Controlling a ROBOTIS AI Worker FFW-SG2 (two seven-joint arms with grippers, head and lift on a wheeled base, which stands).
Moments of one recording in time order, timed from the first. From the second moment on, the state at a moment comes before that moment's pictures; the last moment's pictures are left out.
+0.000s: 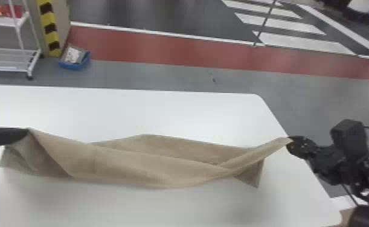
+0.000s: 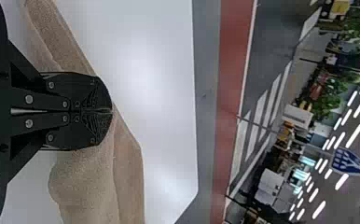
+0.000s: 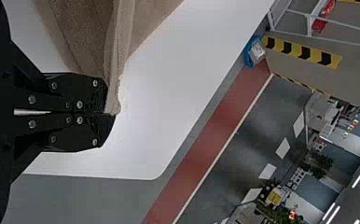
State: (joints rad) left arm -0.04 0.16 0.28 -2.15 -0.21 1.25 -1.17; right arm 0.18 -0.02 -0.65 -2.16 0.68 0.36 1.13
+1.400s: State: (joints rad) left arm 0.24 0.11 0.23 -2.15 -0.09 1.13 -0.77; right arm 0.26 0.00 -0.59 -2.14 0.73 0.36 1.12
